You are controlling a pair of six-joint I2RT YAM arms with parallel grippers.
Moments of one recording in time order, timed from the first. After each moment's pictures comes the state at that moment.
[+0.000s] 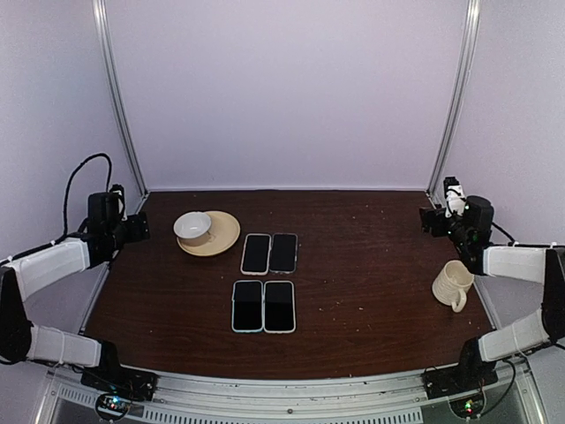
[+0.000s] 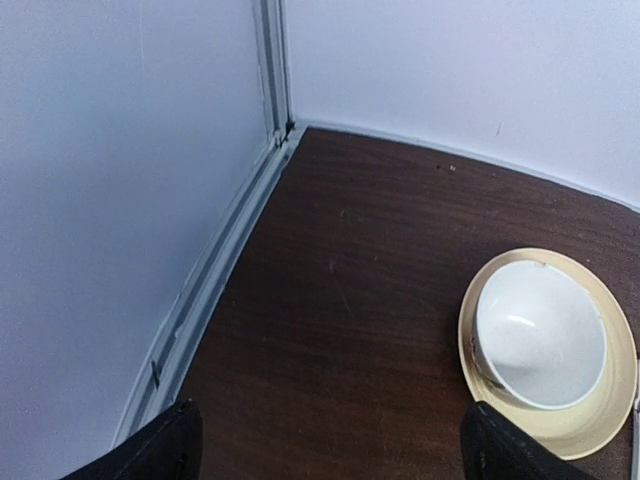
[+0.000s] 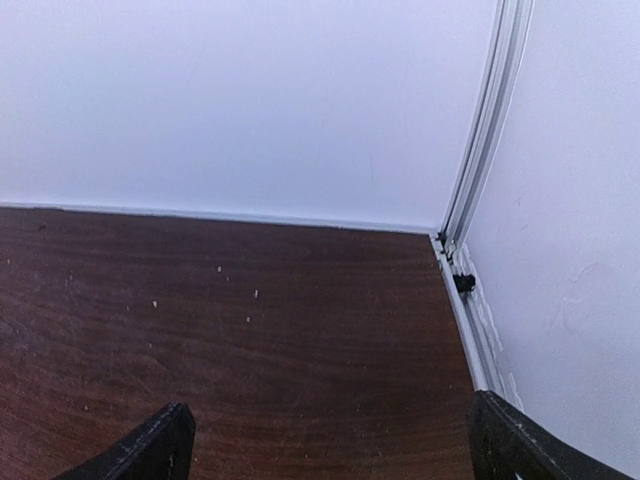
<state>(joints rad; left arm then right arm) -0.07 1.19 0.64 0.08 -0.27 -0.17 -0.01 1.30 0.52 0.56 -0.01 -0.06</state>
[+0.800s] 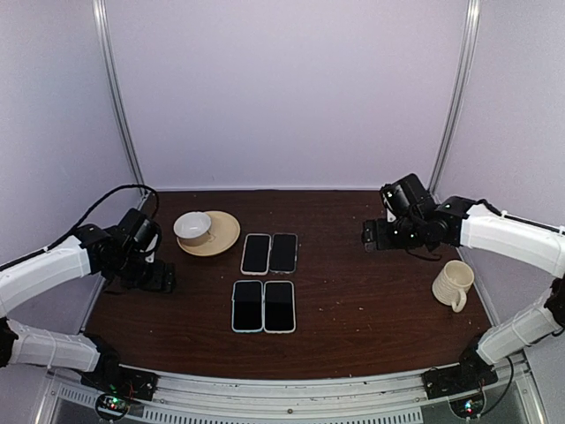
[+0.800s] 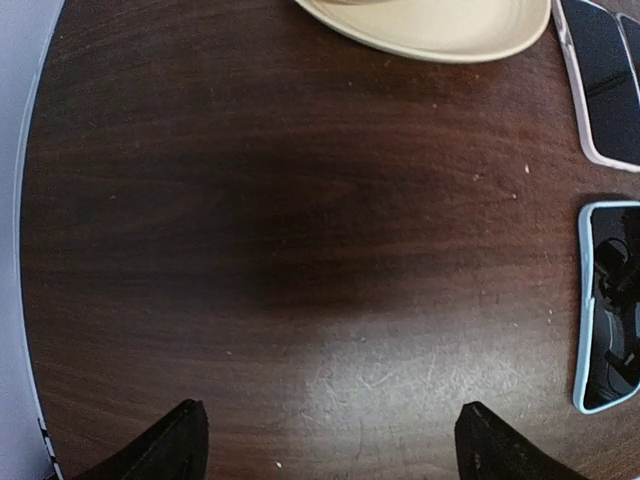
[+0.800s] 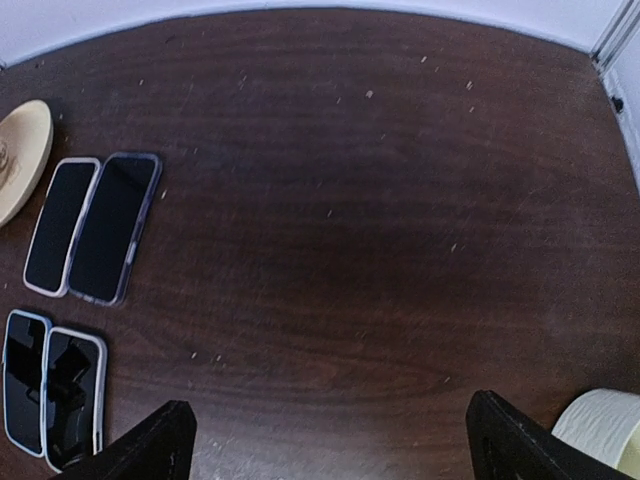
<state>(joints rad) -0.49 1.10 0.77 -0.82 -0.19 -0.46 0.62 1.33 1.05 -0.54 0.32 0.44</state>
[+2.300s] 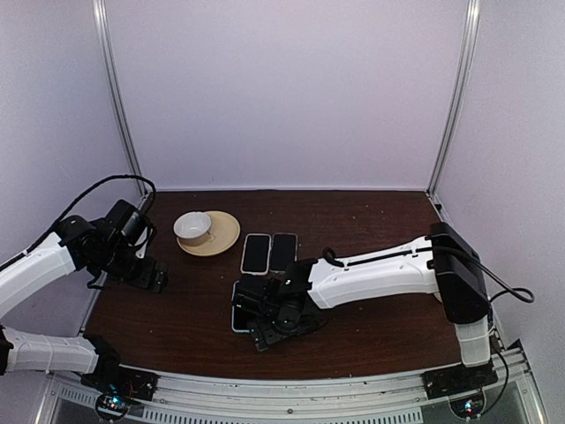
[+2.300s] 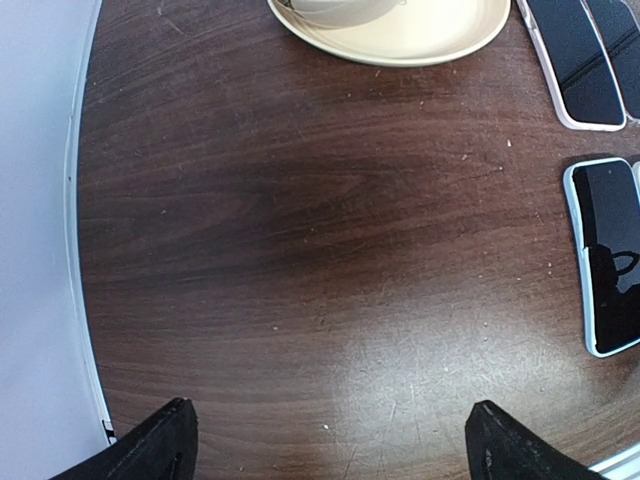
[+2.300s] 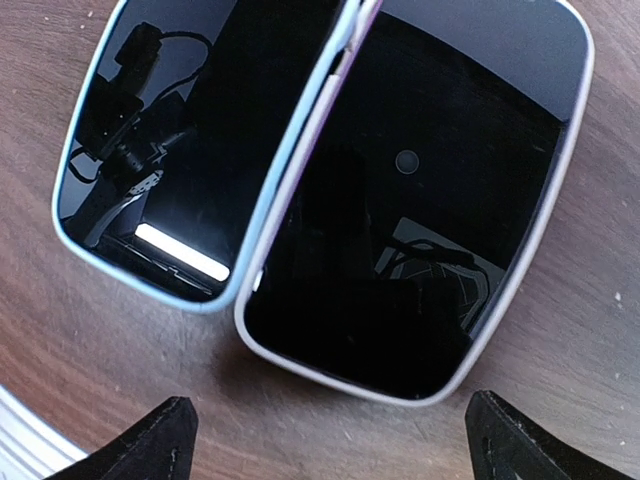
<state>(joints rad) -0.54 1.01 0.87 -1.00 -0.25 -0.33 1.29 2.10 1.60 -0.85 0.20 0.84</state>
